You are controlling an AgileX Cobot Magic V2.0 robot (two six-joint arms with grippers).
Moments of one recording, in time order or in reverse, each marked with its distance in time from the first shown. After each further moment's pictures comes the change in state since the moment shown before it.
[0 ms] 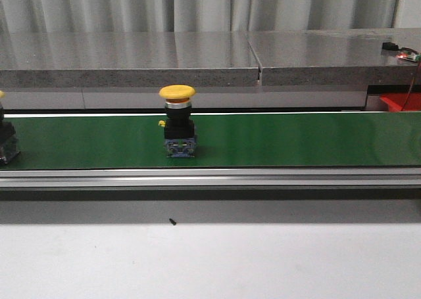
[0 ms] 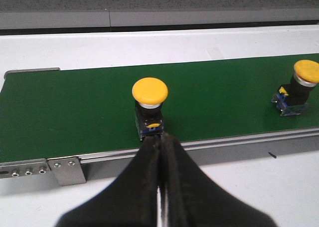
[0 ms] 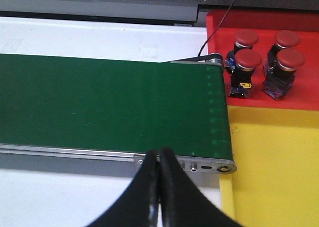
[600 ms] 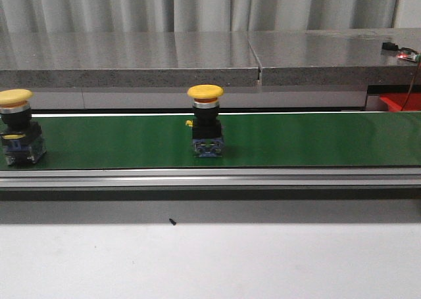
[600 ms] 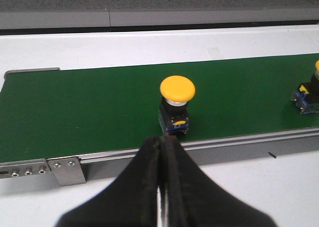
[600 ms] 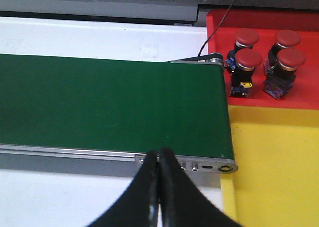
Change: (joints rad) left arm 0.000 0.000 0.000 0.000 0.001 0.000; right arm 0.000 0.000 0.000 0.007 0.003 0.000
